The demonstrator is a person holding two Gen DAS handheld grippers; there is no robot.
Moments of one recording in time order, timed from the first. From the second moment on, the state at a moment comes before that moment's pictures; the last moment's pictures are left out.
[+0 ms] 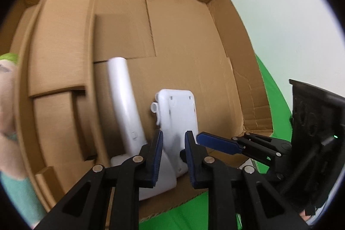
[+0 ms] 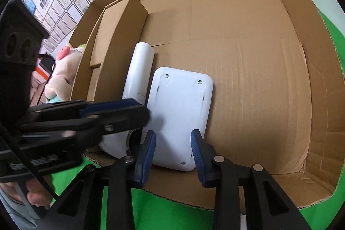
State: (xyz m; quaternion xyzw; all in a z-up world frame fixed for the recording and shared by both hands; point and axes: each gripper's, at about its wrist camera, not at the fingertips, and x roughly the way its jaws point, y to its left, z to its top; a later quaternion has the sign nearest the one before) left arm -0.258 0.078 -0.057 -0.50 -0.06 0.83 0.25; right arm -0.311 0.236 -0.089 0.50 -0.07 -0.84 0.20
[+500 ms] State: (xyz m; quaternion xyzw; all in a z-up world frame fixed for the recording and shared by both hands) left arm -0.156 0.029 0.000 -0.31 0.01 0.94 0.15; right arm -0.262 0.257 -0.044 0.39 -0.07 -0.91 0.14
